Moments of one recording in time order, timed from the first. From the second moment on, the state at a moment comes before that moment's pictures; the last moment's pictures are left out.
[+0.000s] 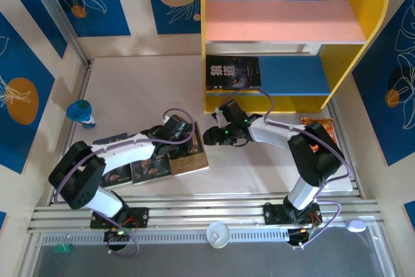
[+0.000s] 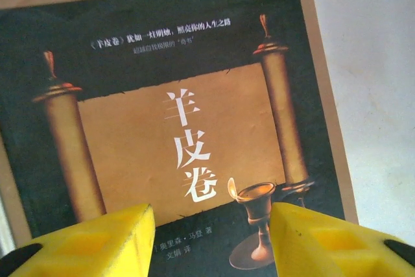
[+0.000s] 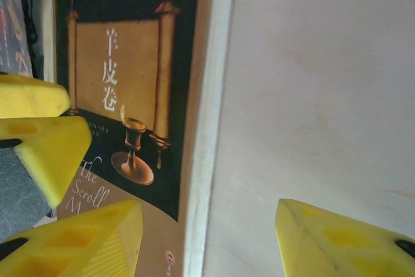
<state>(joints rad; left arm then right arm) -0.72 1.50 0.77 -0.29 -0.08 -0.76 0.65 1.69 0.95 -0.30 -0.39 0.50</state>
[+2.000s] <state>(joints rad) -0.70 1.57 0.76 -0.22 0.00 -0.81 0.65 1.76 0.98 -0.38 -0.23 0.48</state>
